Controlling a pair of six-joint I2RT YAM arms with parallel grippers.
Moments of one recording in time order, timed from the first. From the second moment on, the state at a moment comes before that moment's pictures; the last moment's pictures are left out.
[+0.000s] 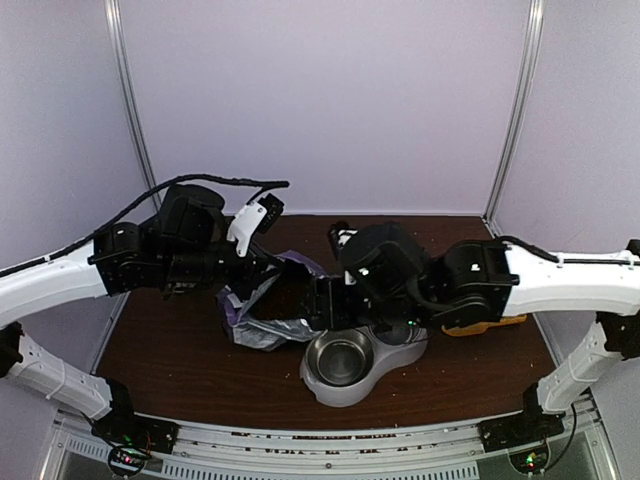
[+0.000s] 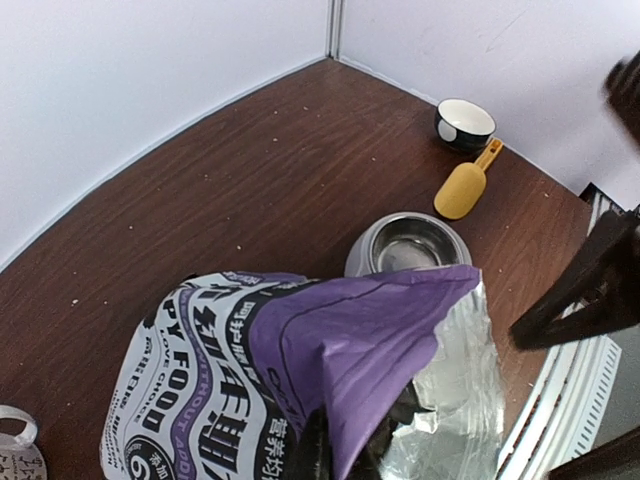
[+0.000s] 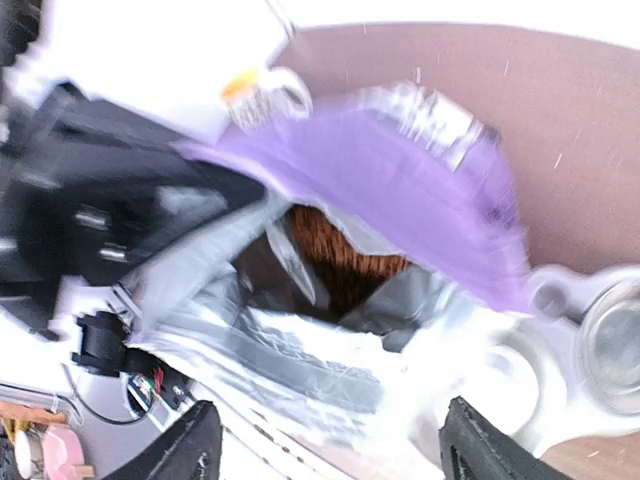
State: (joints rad) left arm -1.02 1.23 1.15 -0.45 -0.07 -0.14; right arm 1.33 1.54 1.42 -0.56 0.39 0.86
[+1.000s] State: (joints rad) left arm -0.55 1.62 1.73 -0.78 -0.10 0.12; right arm 0.90 0.80 0.65 -0.47 0.43 0.85
